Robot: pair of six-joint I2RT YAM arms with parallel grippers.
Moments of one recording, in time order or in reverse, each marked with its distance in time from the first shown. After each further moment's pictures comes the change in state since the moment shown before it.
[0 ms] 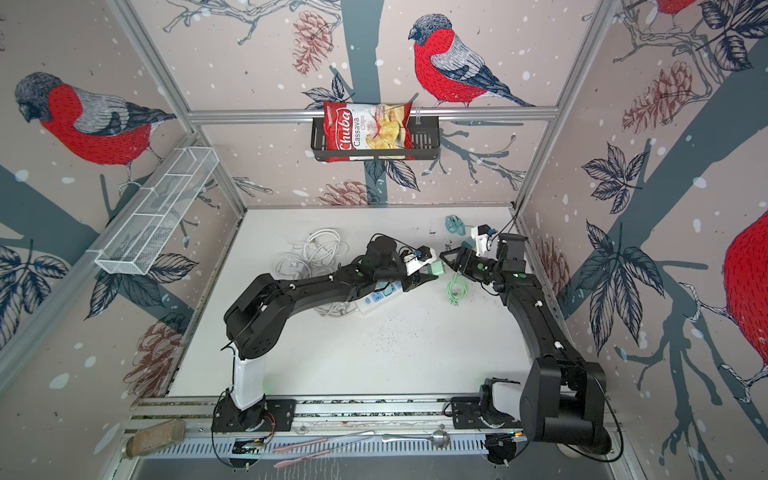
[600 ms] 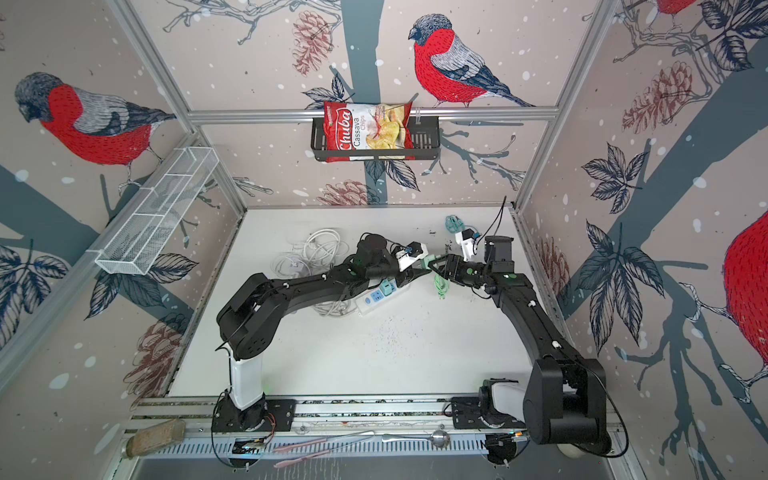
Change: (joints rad) left arm 0.038 -0.028 -0.053 0.076 0.013 0.005; right arm 0.083 0.008 -0.012 -0.028 -0.037 -0.027
